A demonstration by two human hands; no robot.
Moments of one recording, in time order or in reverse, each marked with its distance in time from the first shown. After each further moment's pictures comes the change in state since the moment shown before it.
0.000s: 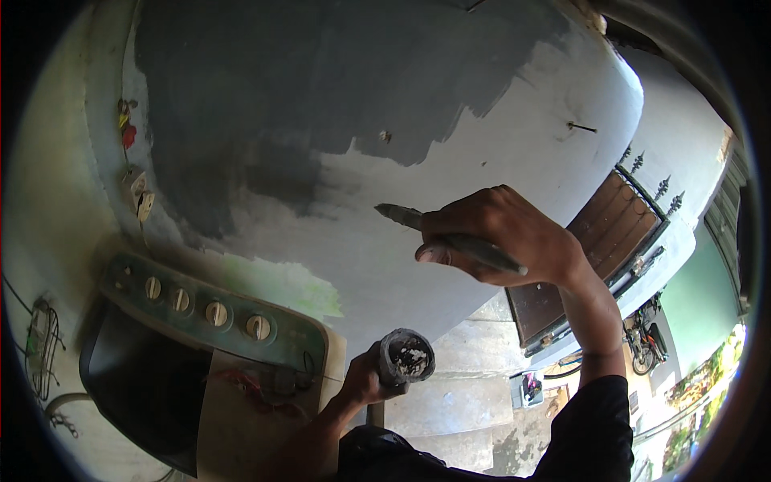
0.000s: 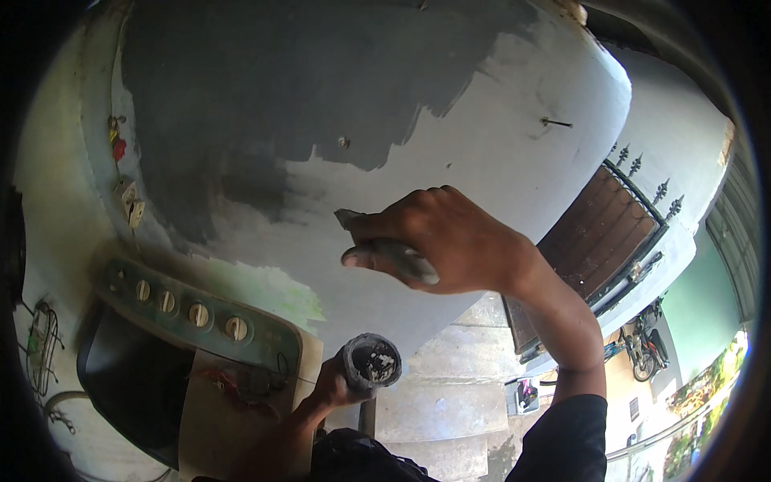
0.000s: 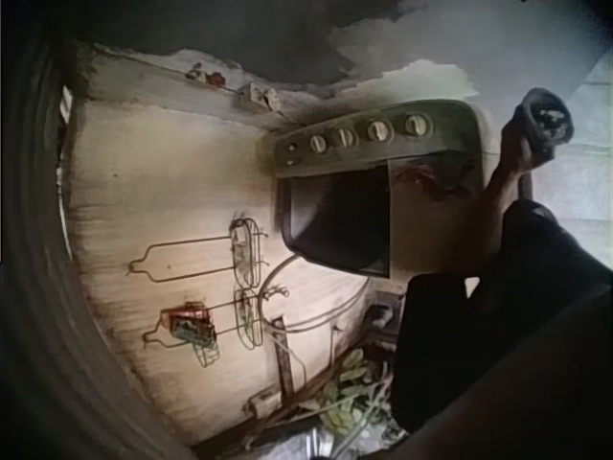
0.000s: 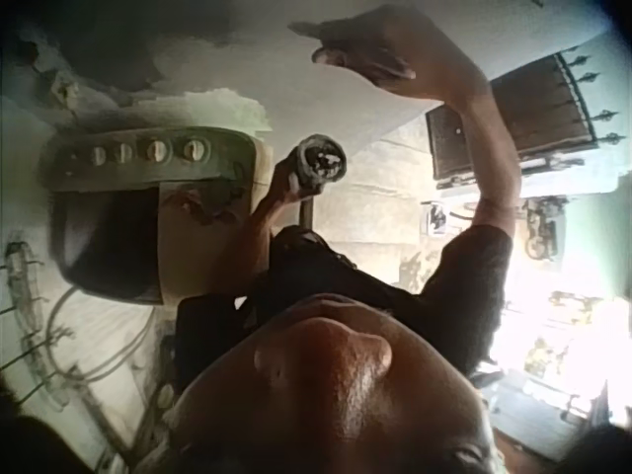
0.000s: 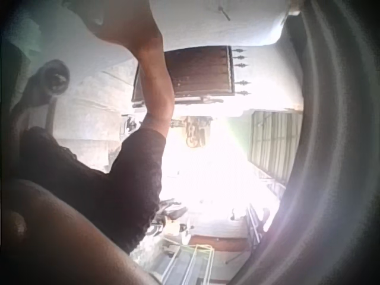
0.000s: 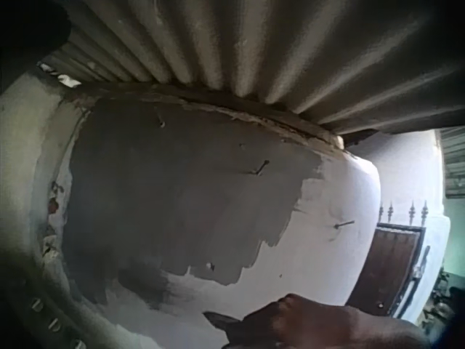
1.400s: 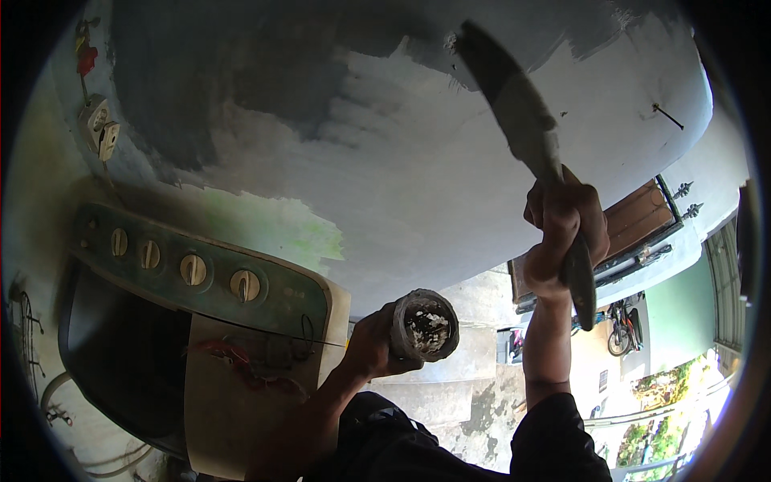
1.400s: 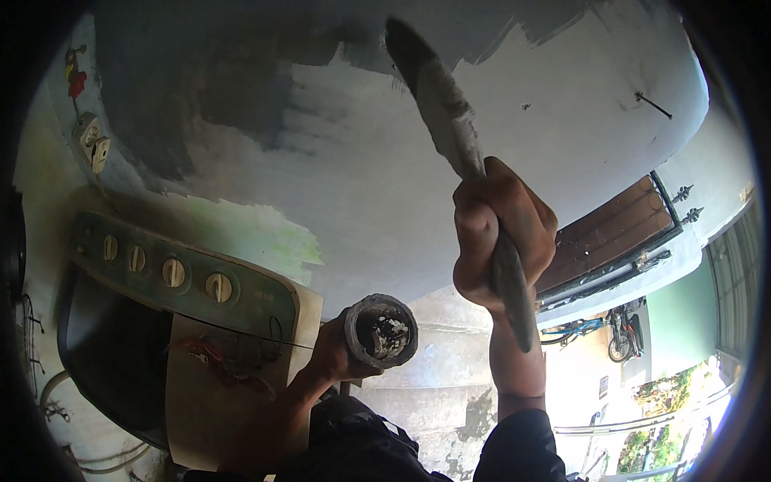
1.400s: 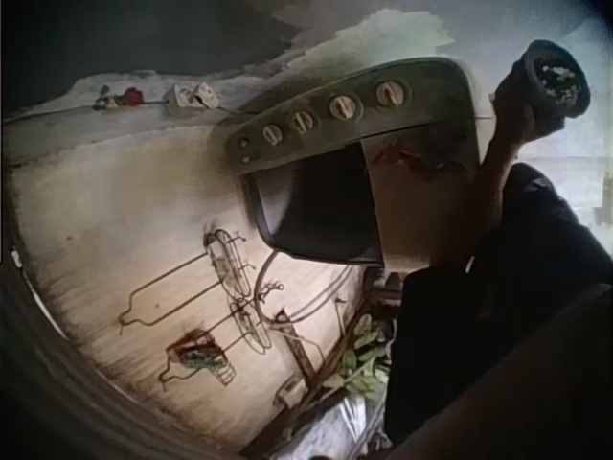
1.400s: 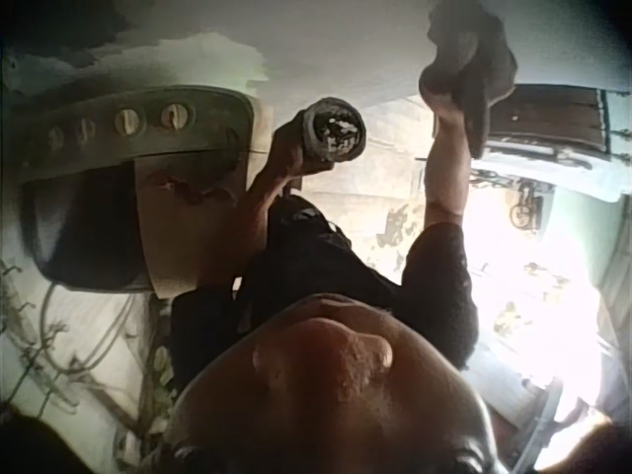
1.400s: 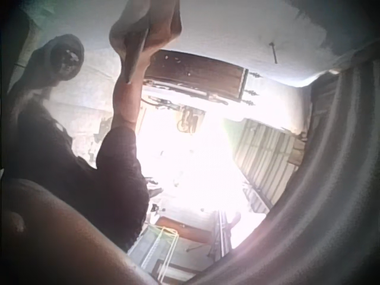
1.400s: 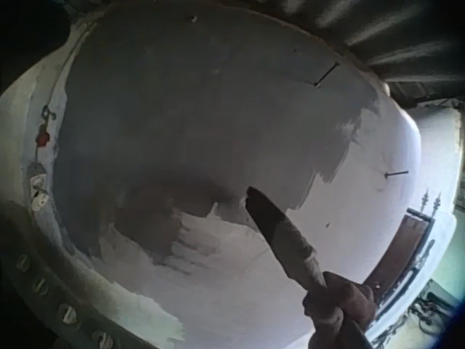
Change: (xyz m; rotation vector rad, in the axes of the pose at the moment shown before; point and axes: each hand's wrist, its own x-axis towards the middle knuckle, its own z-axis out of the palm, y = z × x) left_hand 0.007 -0.005 -0.008 -0.172 -0.016 -0.025; right_hand 0.000 0.024 0.110 0.248 0.926 0.079
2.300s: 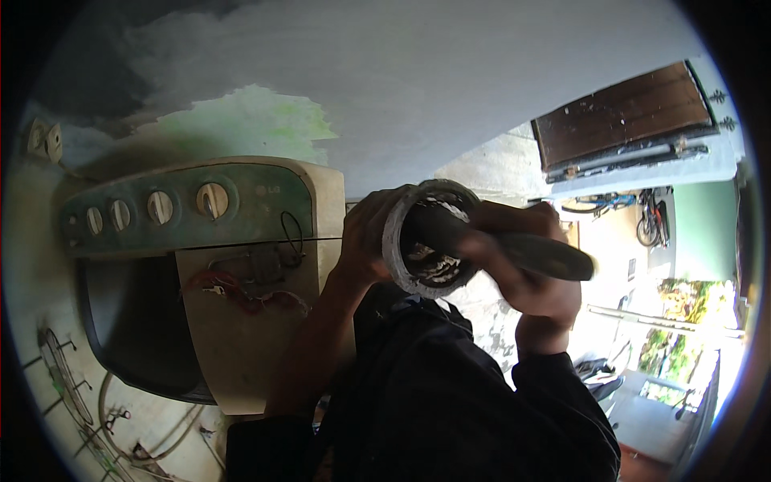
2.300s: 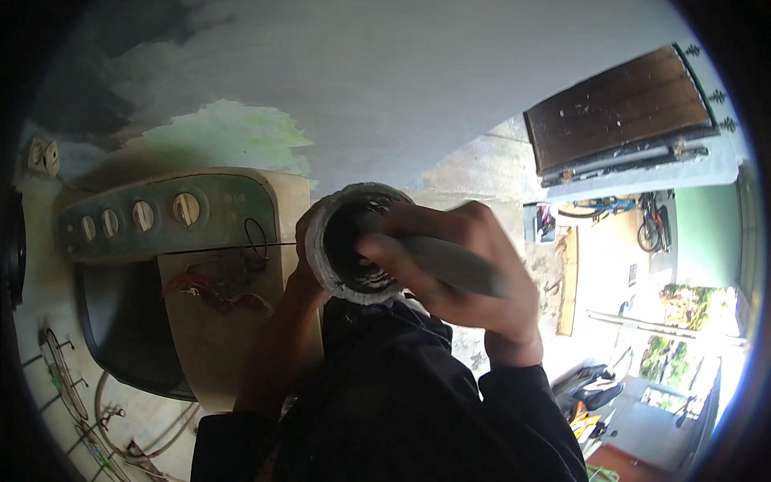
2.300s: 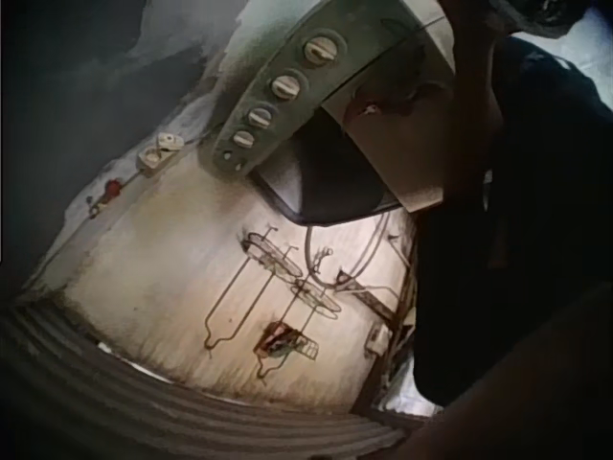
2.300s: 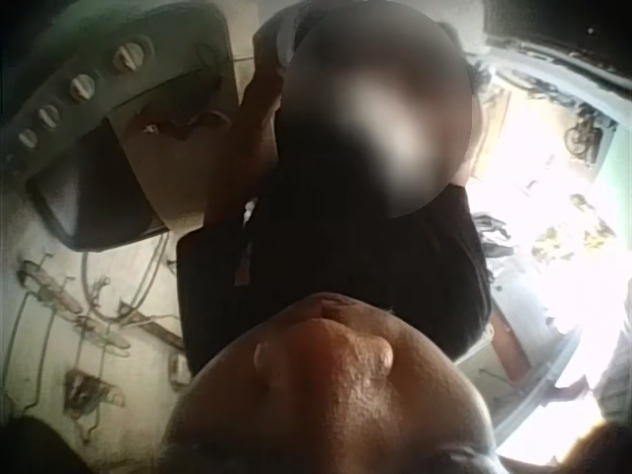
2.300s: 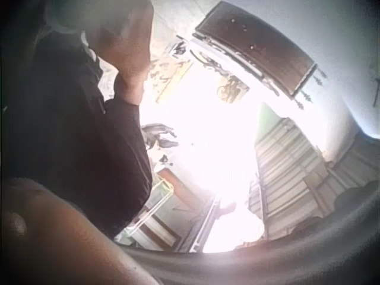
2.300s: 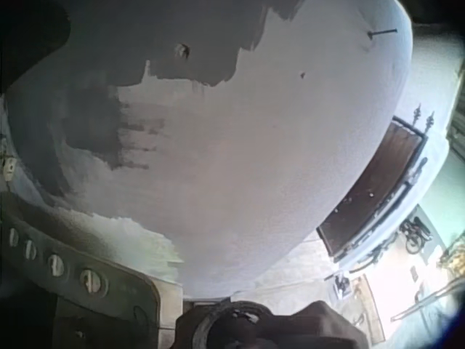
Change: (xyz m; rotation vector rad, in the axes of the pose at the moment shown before) left_hand -0.010 -0.017 0.002 0.172 0.093 0.244; right_hand -0.116 -0.077 -0.011 0.162 -0.429 0.824
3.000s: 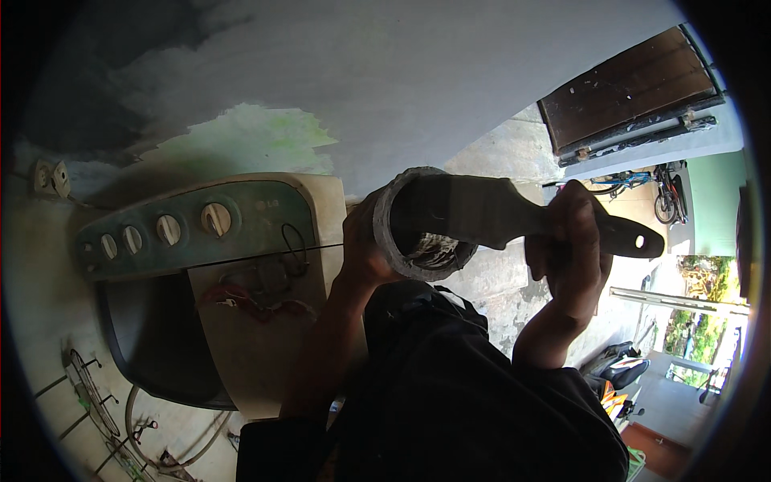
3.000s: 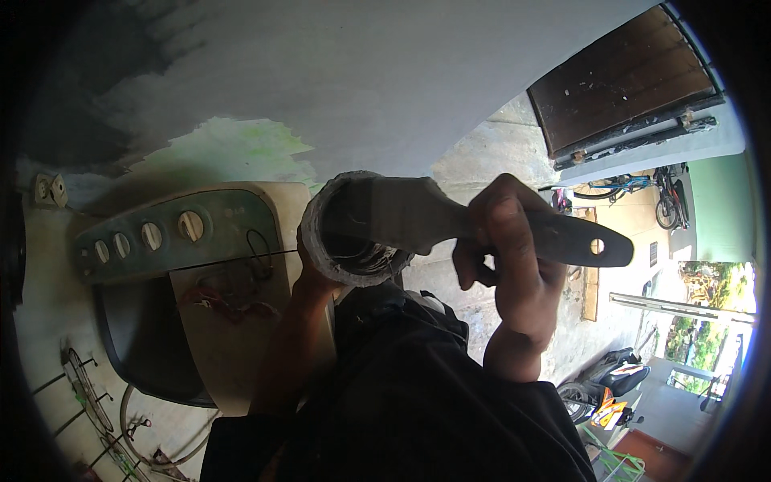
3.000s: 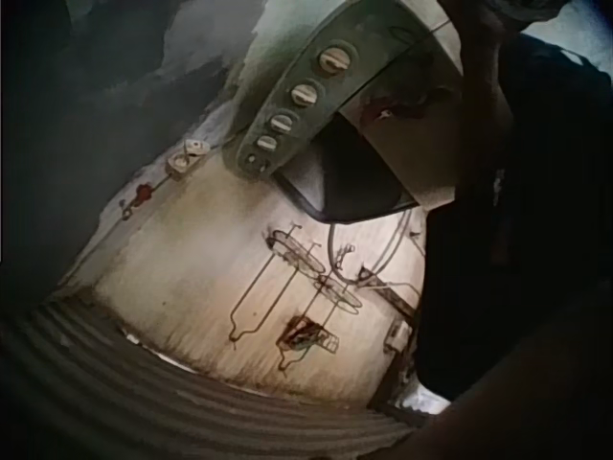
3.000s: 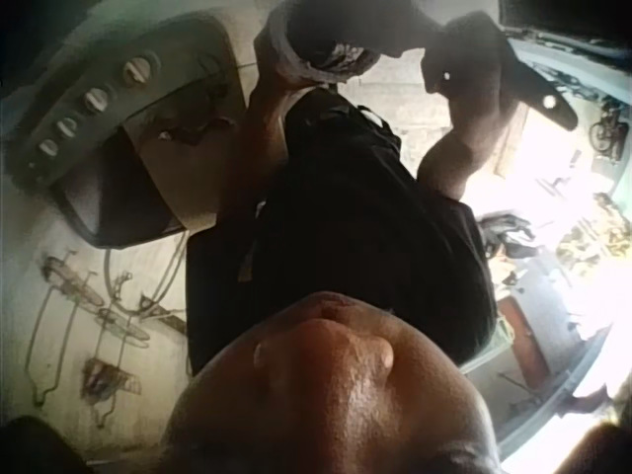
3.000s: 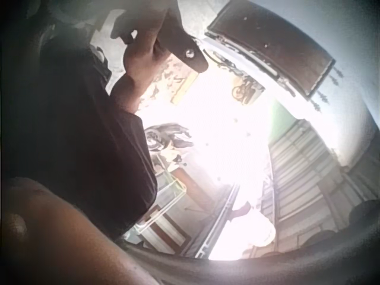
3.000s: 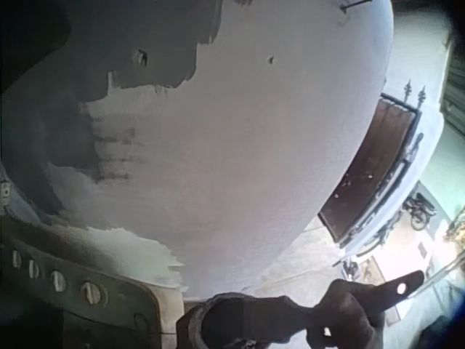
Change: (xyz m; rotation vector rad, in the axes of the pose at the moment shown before) left_hand -0.009 0.001 0.005 -0.170 0.008 -0.201; right_hand -0.036 0.016 -0.008 0.447 0.473 0.243
